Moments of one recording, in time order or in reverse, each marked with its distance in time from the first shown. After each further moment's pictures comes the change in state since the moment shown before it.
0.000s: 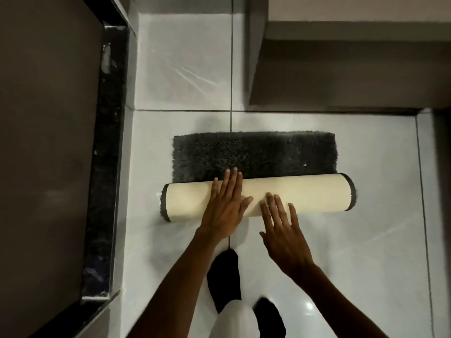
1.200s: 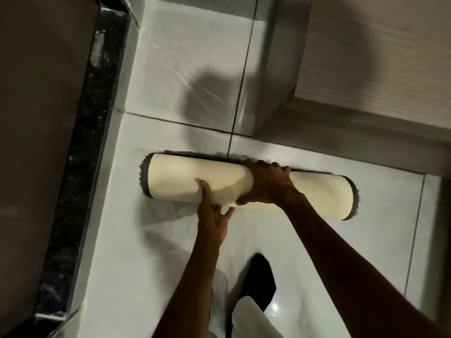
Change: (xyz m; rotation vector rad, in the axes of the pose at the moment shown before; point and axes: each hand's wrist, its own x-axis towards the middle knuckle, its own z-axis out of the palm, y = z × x) left_hand 0.083 0.011 -0.045 -2.420 0.479 -0.855; right_hand 0.246 0.065 -0.113 0.246 -0.314 -0.063
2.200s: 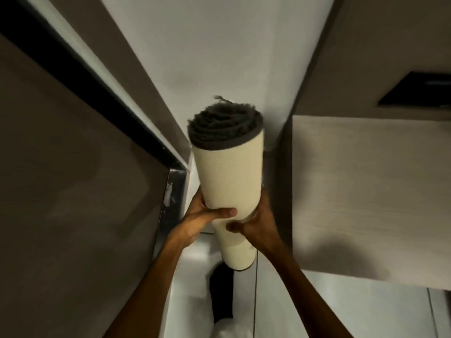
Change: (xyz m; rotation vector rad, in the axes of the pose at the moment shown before) left_hand -0.090 0.316 0.235 1.050 -0.418 0.387; right_hand -0.025 -0.166 -0.267 1.197 0.483 -0.074
